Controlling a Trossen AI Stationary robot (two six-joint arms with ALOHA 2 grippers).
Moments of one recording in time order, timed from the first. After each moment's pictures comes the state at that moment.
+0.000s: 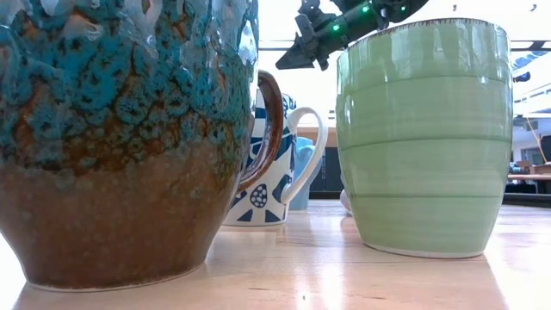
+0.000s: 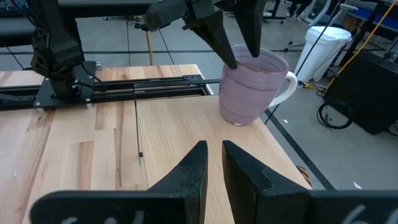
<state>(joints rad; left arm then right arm) 0.80 1.62 1.67 -0.95 -0.01 0.67 -0.39 1.55 1.27 -0.02 -0.05 -0.15</state>
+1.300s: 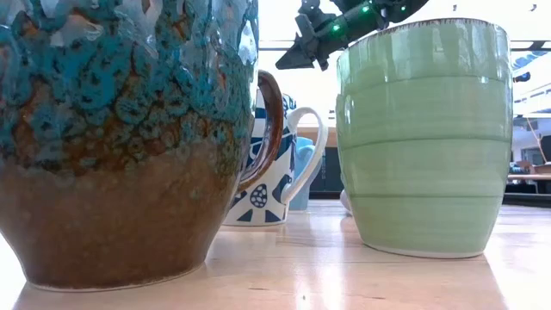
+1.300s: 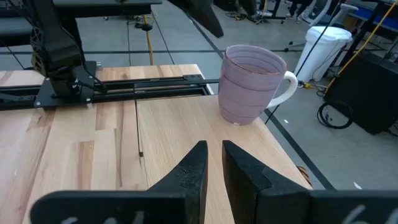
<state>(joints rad) 0.67 1.50 1.67 -0.94 -0.16 0.56 -0.39 1.55 1.27 -0.03 -0.05 -0.15</state>
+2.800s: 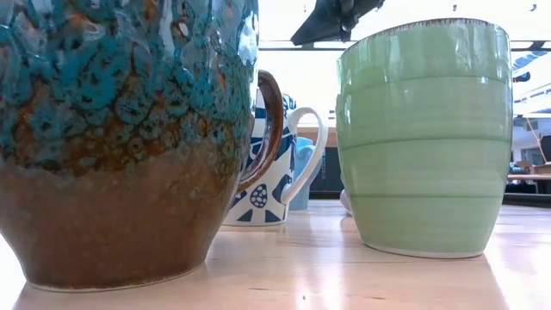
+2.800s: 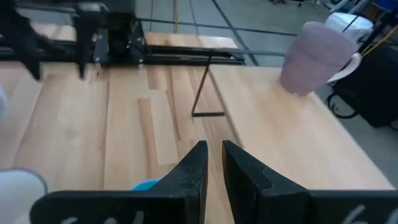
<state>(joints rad) -0.29 1.23 1.07 -0.83 -0.18 -0.26 -0.01 1.40 1.16 -0.22 0.29 -0.08</state>
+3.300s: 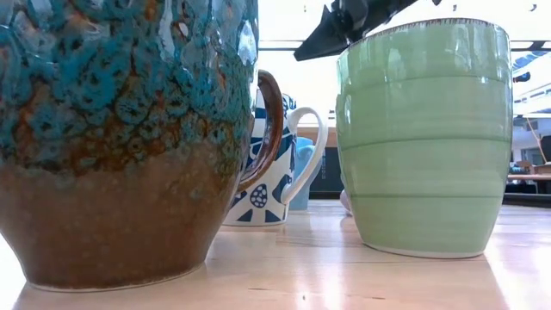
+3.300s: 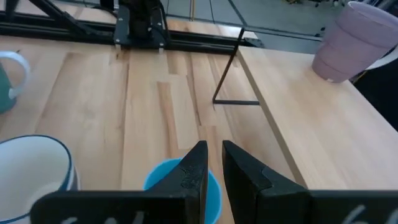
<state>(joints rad) -0.64 1.23 1.07 -0.80 -0.22 -0.90 0.04 1.40 1.01 -0.08 0.30 -0.09</state>
